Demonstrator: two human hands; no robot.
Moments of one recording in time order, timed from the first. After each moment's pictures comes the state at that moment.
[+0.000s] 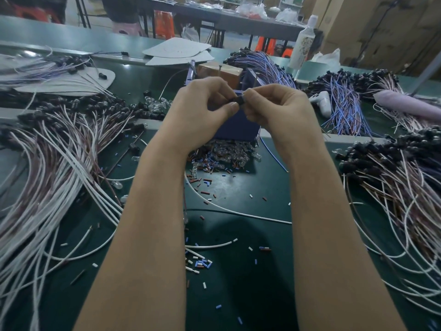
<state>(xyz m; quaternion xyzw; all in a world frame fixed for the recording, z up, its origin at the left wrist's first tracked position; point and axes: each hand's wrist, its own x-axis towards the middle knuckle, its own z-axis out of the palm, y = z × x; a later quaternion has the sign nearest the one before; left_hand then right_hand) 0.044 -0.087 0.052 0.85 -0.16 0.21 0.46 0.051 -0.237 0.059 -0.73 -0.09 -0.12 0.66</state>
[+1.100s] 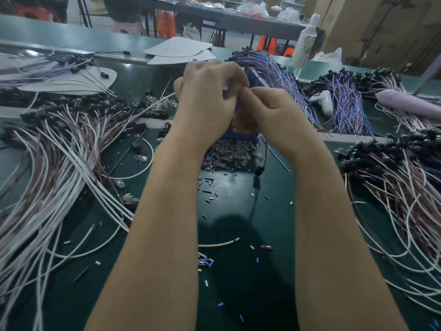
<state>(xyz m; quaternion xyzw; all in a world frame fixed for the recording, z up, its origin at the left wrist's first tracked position) 0.037 -0.102 0.068 0.88 -0.12 0.28 0.36 0.045 -0.232 0.063 -0.85 -0.20 -0.08 0.49</state>
